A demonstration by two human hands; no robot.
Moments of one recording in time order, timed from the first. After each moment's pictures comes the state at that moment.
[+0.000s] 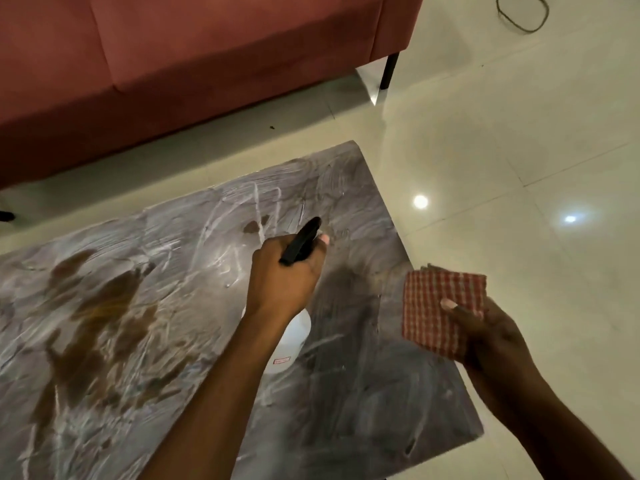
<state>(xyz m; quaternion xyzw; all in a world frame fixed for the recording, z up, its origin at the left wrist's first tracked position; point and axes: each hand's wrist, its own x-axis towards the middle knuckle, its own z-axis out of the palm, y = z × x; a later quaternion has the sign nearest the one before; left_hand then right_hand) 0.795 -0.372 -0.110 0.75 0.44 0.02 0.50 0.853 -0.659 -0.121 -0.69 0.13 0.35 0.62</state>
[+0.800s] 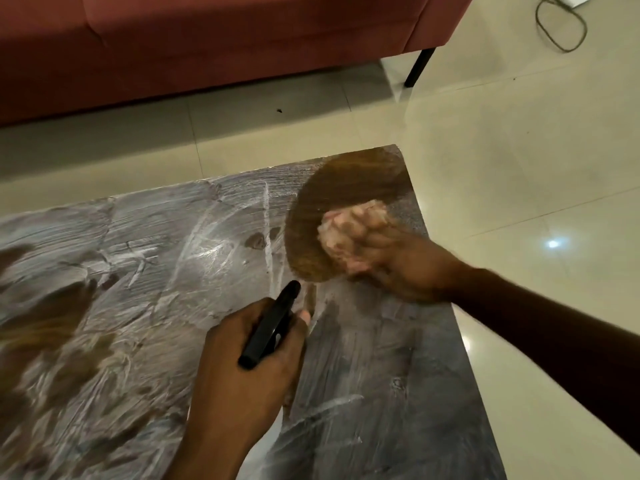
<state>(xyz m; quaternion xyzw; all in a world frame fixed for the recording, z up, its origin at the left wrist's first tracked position) 0.744 -0.333 -0.135 0.71 0.45 -0.01 0.54 1.011 -0.476 -0.256 -0.72 -0.67 0.19 0.03</state>
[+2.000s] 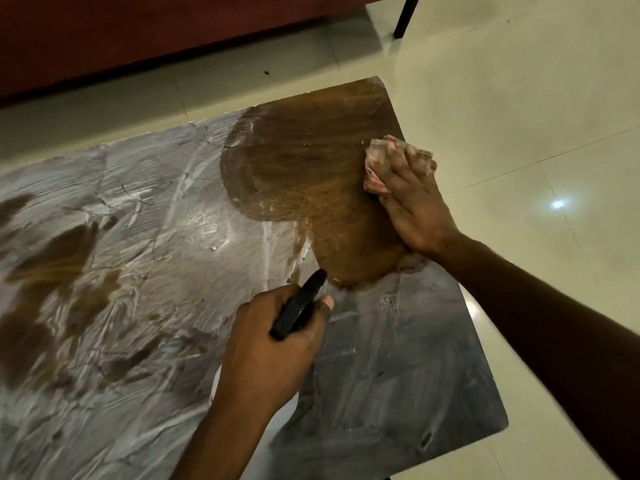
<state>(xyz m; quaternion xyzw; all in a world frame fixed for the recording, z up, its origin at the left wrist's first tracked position) 0.691 -0.397 -0.148 0.74 0.40 -0.06 0.53 0.961 -0.525 -0.248 -0.88 -0.41 0.17 0.17</state>
